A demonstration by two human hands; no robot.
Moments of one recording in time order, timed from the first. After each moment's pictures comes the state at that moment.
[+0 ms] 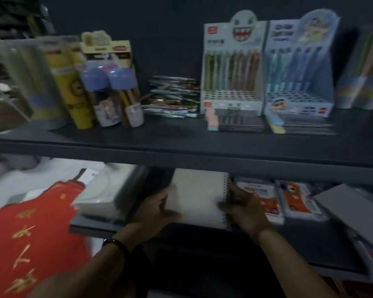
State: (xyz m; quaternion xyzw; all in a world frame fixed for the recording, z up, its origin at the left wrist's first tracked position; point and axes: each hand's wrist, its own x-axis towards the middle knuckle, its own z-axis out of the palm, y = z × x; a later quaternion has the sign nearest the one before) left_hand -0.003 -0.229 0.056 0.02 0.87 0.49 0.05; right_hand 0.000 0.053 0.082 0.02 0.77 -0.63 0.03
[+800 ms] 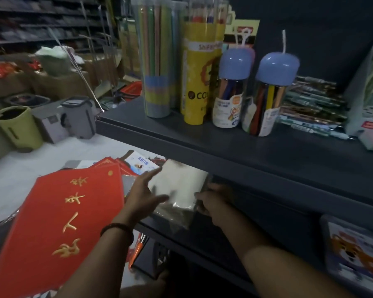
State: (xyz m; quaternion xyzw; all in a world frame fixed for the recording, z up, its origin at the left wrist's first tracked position) left_hand -0.047 -0.471 0.024 -0.14 0.86 0.49 -0.10; right_hand -0.122 -0.268 0.033 0.13 0.76 -0.62 0.18
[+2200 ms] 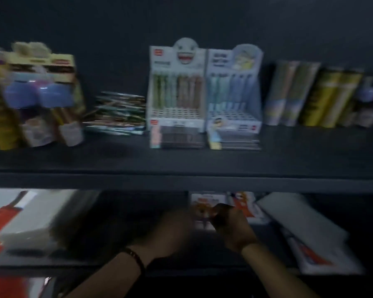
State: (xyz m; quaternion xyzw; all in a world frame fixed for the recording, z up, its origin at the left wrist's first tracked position) left_hand -0.019 -0.076 0.072 0.28 0.92 0.25 0.05; right_hand 0.005 0.147 0.092 0.01 0.95 -0.32 -0.01
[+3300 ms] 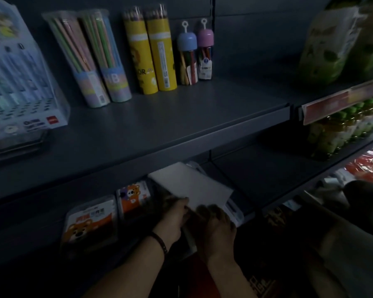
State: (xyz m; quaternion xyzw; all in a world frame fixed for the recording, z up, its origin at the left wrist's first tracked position) left_hand -0.008 0.343 0.026 -0.10 0.63 0.70 0.33; right_hand 0.086 0.416 -0.033 0.31 0.92 -0.21 -0.12
